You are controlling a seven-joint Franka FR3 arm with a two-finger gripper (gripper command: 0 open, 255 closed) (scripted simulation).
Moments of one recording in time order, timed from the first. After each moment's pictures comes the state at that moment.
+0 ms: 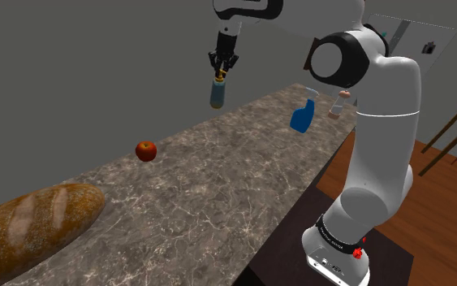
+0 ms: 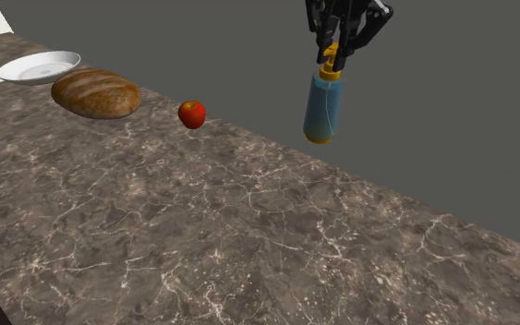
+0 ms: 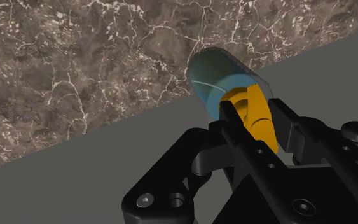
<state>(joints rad) -0.06 0.45 -0.08 -1.21 0.10 1.68 0.08</state>
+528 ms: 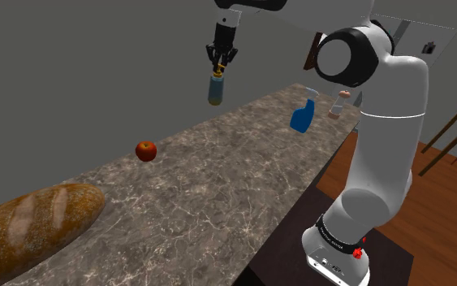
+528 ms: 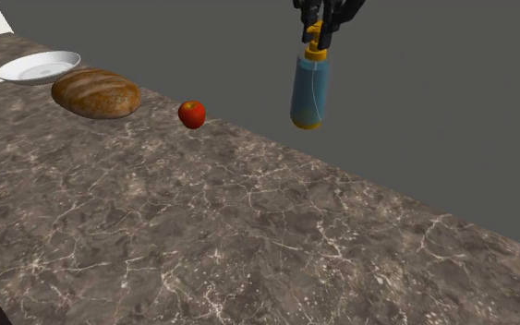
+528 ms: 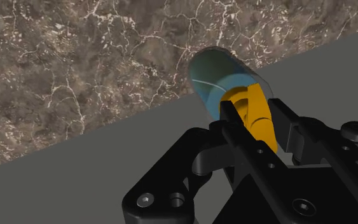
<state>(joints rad) -0.03 0.40 -0.07 -1.20 0.09 1.62 0.12</state>
